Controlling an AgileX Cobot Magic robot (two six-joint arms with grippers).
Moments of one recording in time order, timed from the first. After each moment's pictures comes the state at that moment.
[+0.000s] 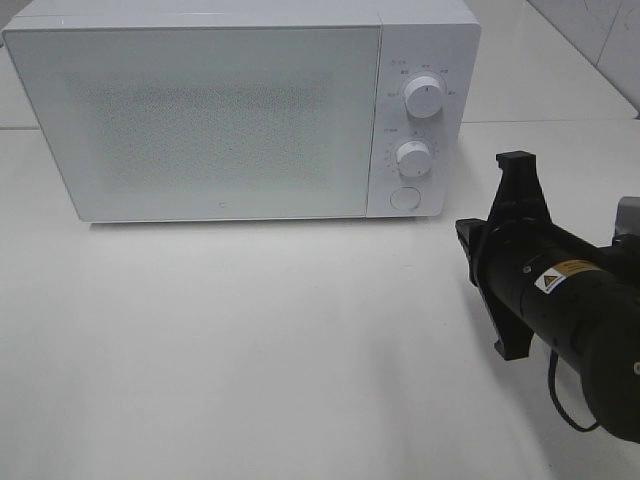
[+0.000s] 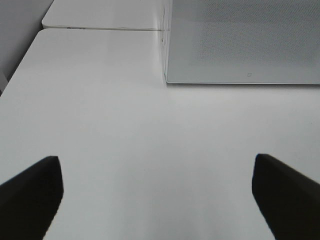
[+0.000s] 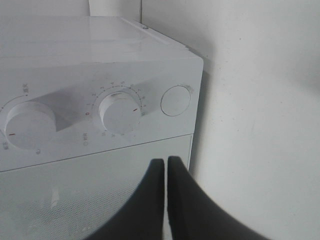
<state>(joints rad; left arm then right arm) 0.04 -0.01 -0.51 -0.09 1.05 0.06 0.77 1.67 -0.35 0.75 -0.99 1.23</state>
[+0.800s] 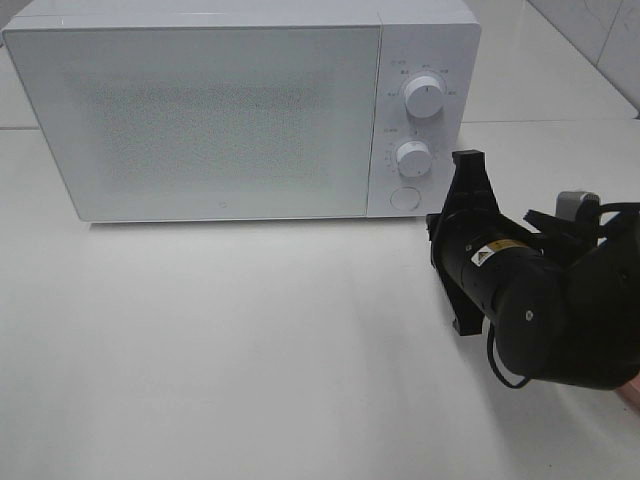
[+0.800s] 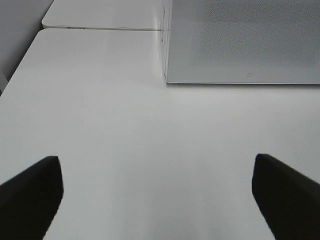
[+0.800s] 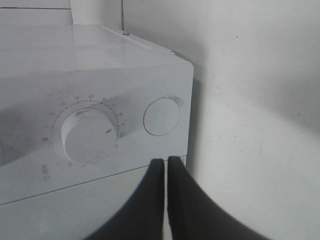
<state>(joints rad) 0.04 -0.01 -0.51 -0.09 1.05 0.06 0.71 1.88 -0.54 0.75 -0.97 1.26</state>
